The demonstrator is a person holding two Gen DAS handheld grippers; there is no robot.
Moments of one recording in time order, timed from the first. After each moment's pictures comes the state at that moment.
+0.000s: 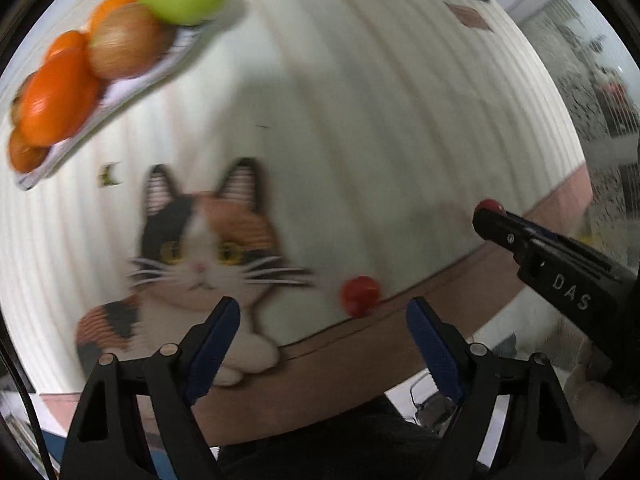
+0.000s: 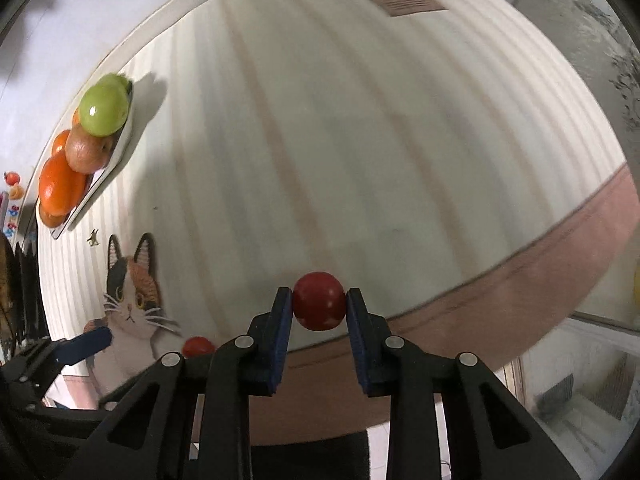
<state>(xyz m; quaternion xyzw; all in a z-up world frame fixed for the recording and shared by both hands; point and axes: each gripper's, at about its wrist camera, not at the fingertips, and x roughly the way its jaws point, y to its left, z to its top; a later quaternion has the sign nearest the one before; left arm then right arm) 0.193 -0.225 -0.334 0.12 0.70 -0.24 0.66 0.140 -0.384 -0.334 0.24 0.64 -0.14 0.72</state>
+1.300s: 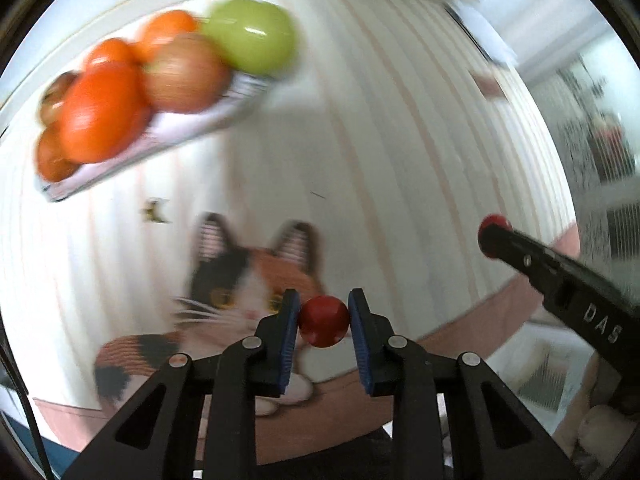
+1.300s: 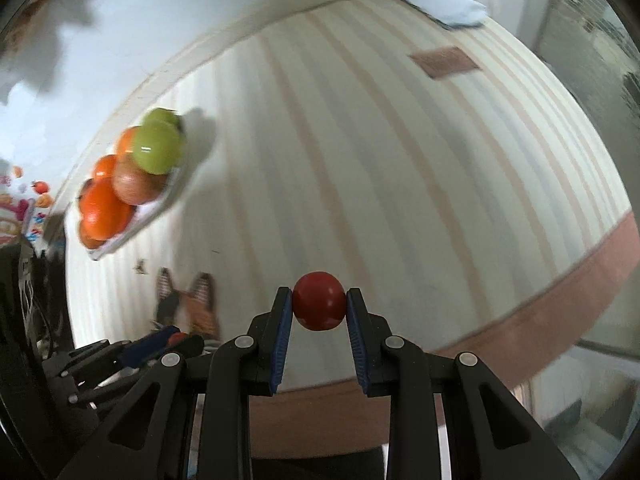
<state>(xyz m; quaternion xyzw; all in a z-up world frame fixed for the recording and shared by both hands) 0.245 -0.166 -0.294 0.05 0.67 -0.21 0.71 0.186 -0.362 -0.288 0.23 0.60 -0.10 0.76</state>
